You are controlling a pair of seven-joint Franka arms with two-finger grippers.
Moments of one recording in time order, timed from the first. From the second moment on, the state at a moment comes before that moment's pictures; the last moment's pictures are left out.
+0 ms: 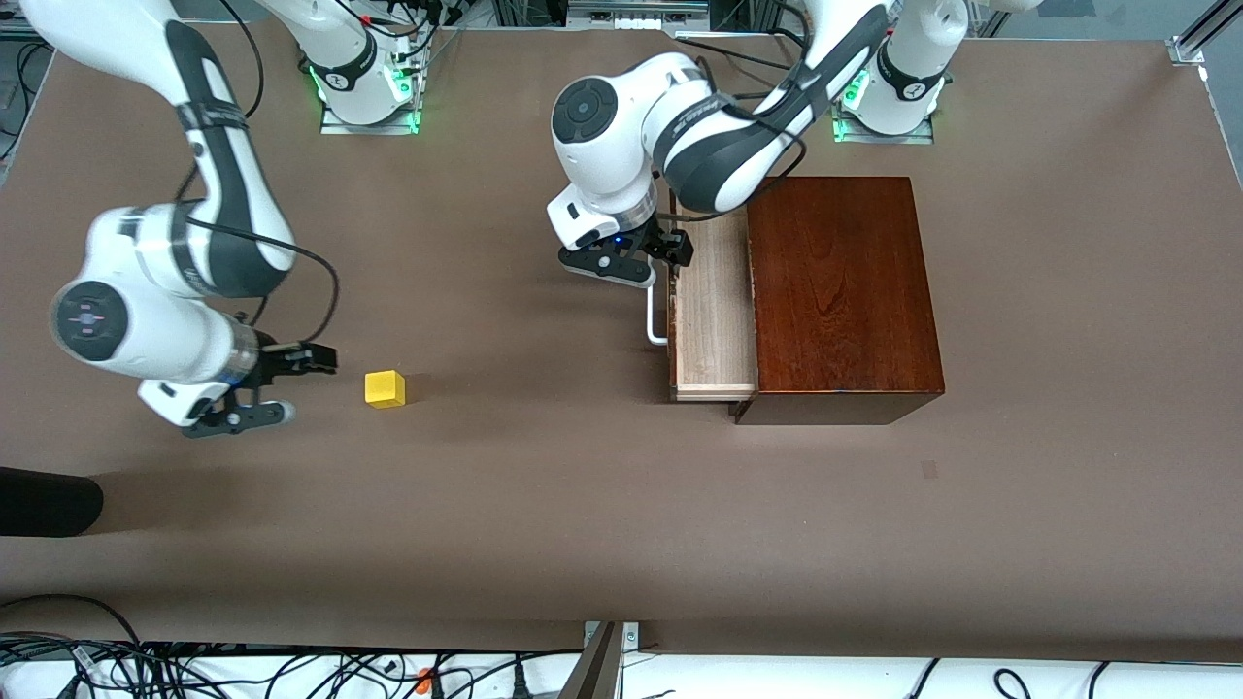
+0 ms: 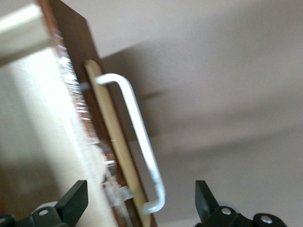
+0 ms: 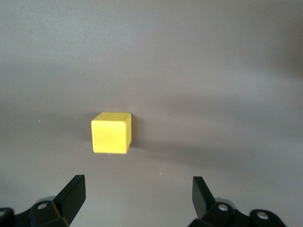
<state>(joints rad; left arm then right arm) -0.50 0.59 -0.45 -1.36 0.33 1.72 -0.71 0.12 0.46 0.00 -1.69 0.02 2.04 -0.06</state>
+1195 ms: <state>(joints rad) 0.01 0.31 -0.32 -1.33 0.16 1.56 -0.13 0.17 0.59 0.02 -1.86 0.02 2.42 0.03</state>
